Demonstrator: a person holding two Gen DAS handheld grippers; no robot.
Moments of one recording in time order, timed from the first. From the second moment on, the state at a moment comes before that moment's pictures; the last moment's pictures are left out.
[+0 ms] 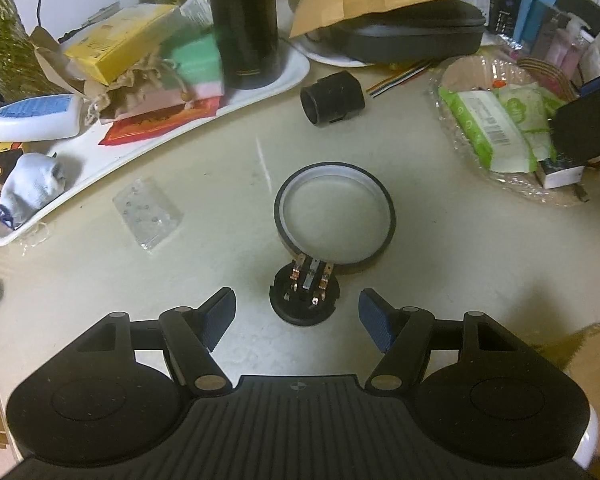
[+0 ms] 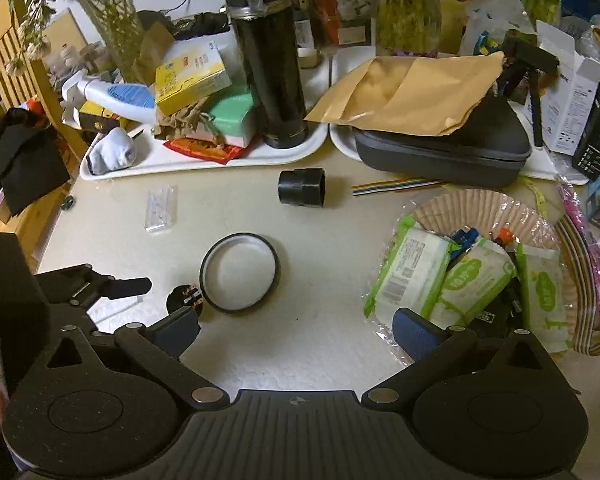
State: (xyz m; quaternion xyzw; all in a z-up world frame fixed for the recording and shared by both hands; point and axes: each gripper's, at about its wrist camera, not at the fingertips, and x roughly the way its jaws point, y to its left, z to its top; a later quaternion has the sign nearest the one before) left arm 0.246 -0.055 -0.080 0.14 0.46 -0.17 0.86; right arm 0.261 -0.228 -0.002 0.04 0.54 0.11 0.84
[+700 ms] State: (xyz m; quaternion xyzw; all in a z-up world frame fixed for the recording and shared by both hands) left arm 0.242 -0.030 -0.054 0.08 0.48 -0.13 0.87; right arm 0.266 -0.224 -0.020 0.04 0.54 0.11 0.83
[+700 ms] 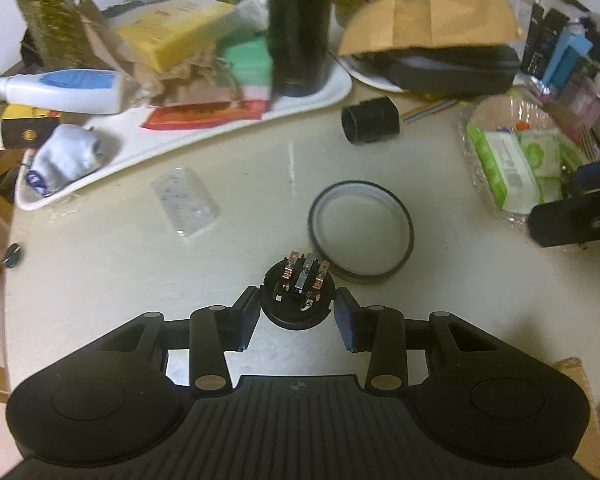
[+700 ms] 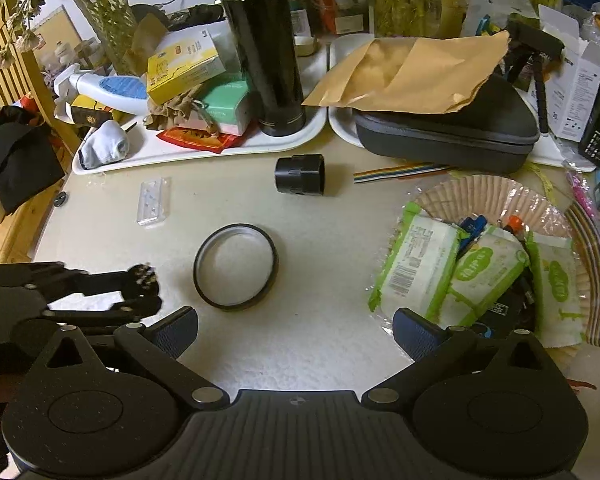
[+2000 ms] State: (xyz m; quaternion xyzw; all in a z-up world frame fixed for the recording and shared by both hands) left arm 0.185 0.037 0.013 0.01 0.44 -0.11 0.89; right arm 0.299 -0.122 -0.098 -0.15 0.52 0.31 0.78
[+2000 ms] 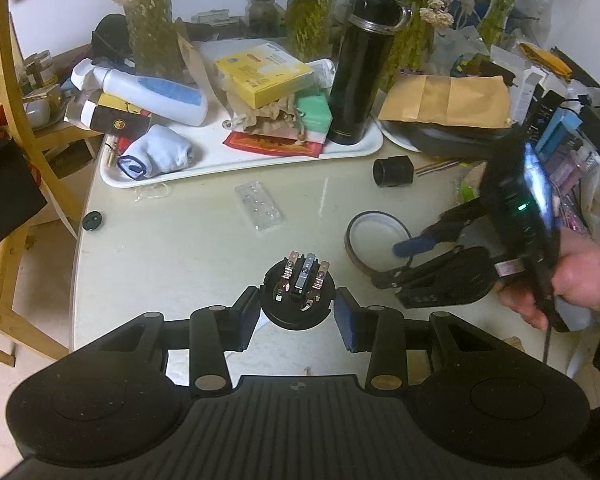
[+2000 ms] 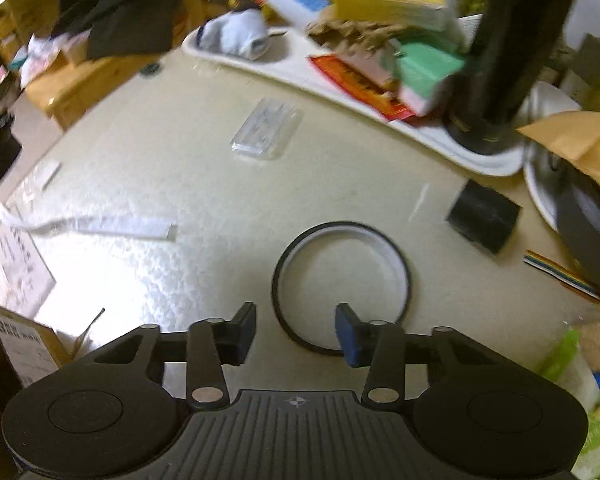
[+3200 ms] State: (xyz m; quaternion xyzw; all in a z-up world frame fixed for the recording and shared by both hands) left arm 0.185 0.031 0.009 0.02 0.44 -0.12 0.89; right arm 0.321 -0.154 -0.118 -0.09 0.56 0.25 0.78
